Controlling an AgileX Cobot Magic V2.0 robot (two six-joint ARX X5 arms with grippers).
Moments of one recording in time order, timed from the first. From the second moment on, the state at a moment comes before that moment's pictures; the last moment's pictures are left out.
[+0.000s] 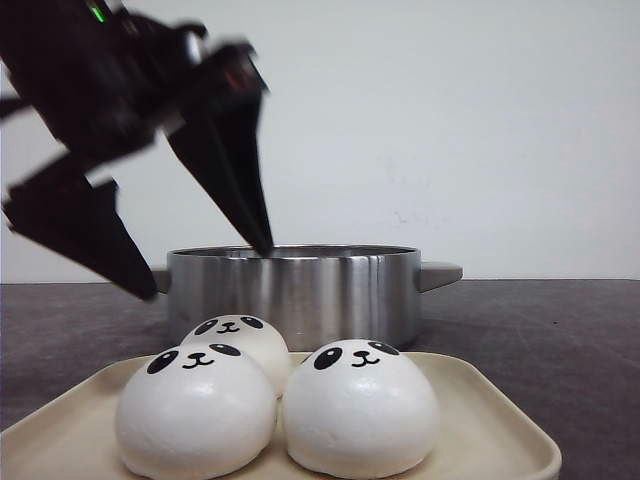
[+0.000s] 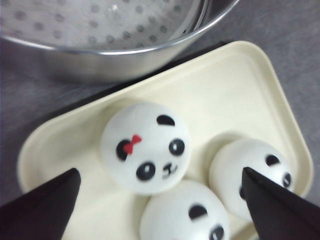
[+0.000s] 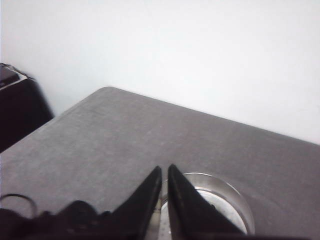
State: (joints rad) left arm -0.72 1.38 0.89 -0.51 0.15 -0.36; right arm 0.99 1.20 1.77 -0.81 0.35 0.26
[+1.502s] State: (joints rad) left arm -0.67 1.30 0.95 -0.11 -0.20 -0.27; right arm 0.99 1.19 1.77 -0.95 0.42 0.29
